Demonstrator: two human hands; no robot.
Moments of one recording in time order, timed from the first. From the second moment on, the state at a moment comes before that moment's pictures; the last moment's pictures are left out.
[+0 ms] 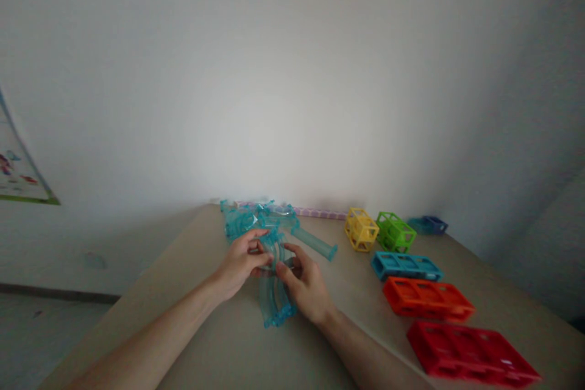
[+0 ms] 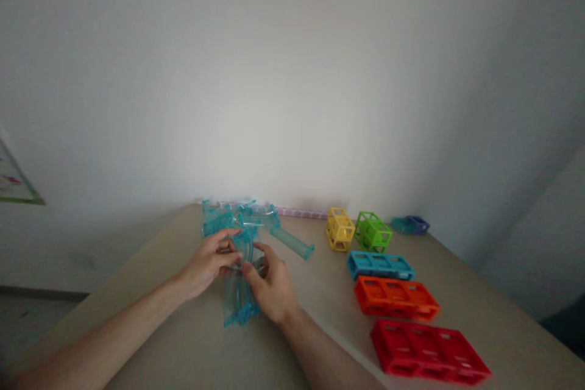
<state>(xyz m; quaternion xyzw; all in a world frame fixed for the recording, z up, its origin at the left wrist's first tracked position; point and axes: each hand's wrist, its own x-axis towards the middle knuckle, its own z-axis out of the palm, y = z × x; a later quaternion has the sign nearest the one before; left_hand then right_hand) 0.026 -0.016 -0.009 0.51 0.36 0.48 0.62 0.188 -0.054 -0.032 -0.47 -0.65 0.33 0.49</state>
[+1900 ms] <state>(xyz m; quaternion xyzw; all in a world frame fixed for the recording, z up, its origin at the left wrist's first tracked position) 0.025 -0.002 -0.015 0.50 0.39 0.60 0.49 0.188 -0.076 -0.012 -0.50 -0.75 0.13 0.42</state>
